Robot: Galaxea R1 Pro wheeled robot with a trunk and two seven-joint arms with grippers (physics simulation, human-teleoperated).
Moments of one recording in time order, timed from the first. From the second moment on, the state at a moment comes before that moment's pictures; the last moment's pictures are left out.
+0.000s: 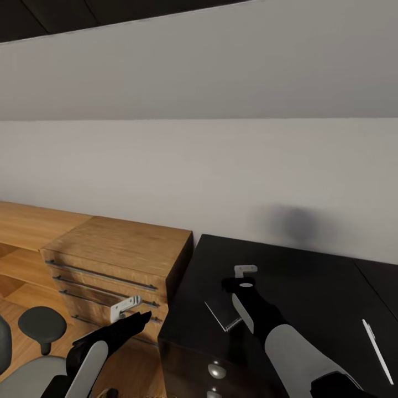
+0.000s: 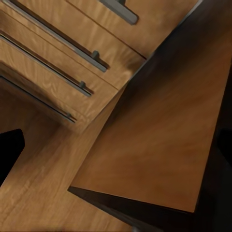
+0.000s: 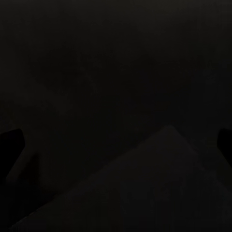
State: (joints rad) left arm -0.15 0.06 -0.13 -1.56 0.74 0.70 0.46; right arm -0.76 0.15 0.22 -0.54 -0.12 0.30 -0.30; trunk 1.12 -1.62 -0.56
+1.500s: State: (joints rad) left arm -0.15 0.06 -0.12 -1.56 0.74 0.70 0.46; right arm -0.76 0.12 0.22 -0.59 -0.12 0.29 -0.30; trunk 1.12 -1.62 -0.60
